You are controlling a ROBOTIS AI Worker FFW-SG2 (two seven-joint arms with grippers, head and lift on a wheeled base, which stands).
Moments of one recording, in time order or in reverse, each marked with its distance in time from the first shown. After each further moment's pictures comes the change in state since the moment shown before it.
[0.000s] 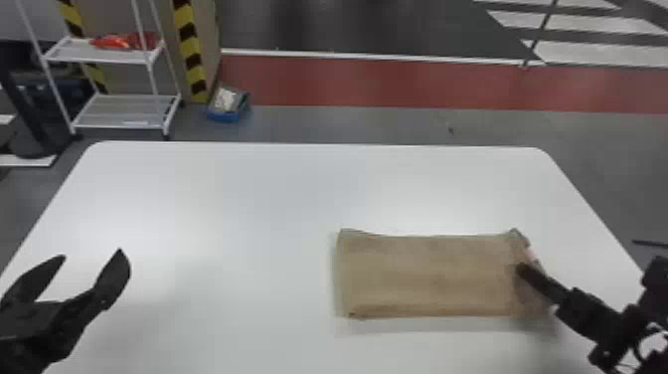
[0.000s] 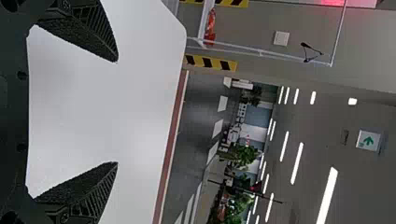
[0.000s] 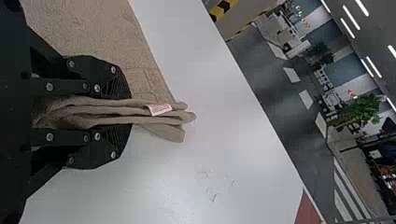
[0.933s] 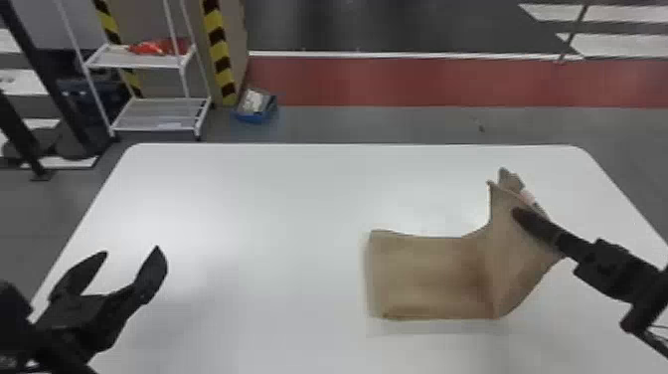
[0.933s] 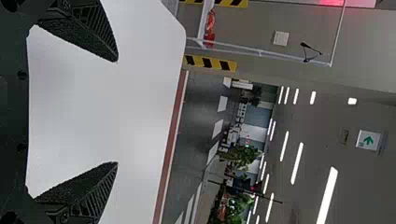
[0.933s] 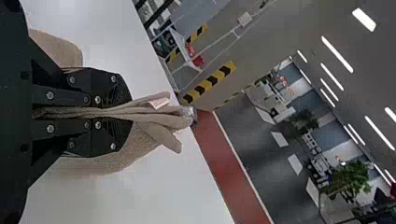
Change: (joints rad) left arm 0.003 0.000 0.001 -0.004 -0.001 0.000 0.000; right arm 0.031 0.010 0.120 -0.388 -0.204 0.257 -0.013
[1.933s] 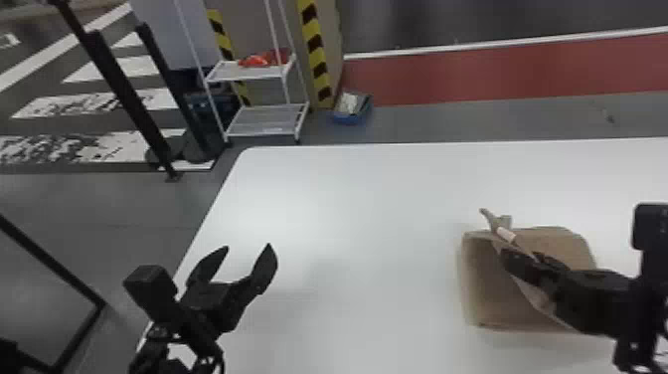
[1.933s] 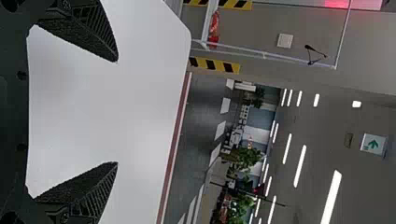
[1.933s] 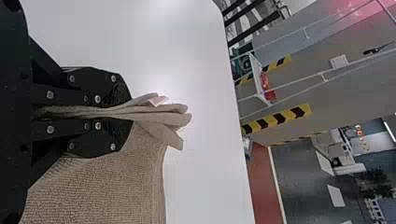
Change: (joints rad) left arm -0.007 0.000 0.003 0.024 0.002 -0.001 -0.001; right arm 0.051 0.000 0.514 0.036 0.311 -0.102 -0.125
